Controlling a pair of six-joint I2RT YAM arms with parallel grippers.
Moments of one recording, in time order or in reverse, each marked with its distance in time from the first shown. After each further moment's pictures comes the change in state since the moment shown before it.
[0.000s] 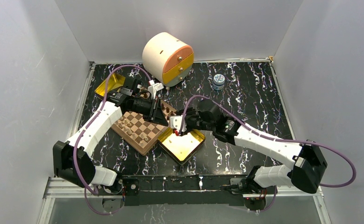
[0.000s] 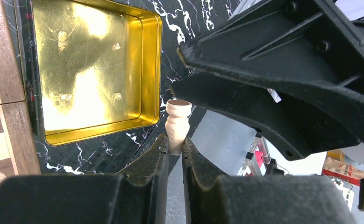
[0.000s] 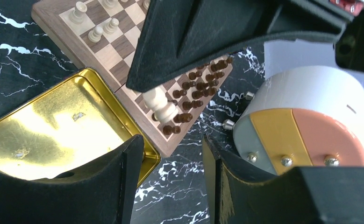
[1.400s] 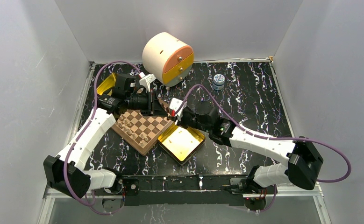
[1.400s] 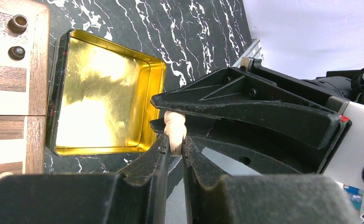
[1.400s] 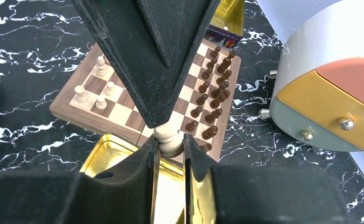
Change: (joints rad) left arm -0.009 -0.121 0.000 0.151 -0.156 -0.234; right arm 0.056 0.053 -0.020 0.249 0.164 0.521
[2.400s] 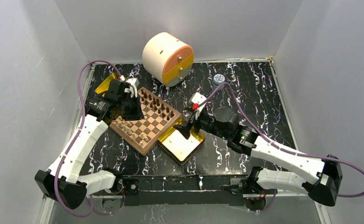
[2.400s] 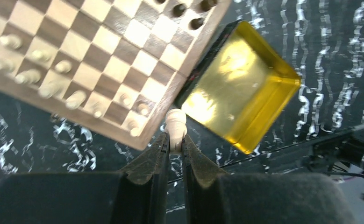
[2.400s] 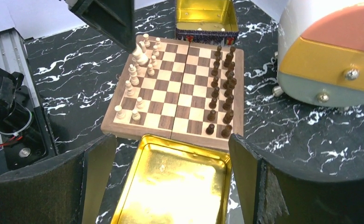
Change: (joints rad) left arm -0.006 -0.099 0.071 -0.313 -0.603 0.071; right arm 0.015 -0.264 -0.057 -0.108 0.095 0.315
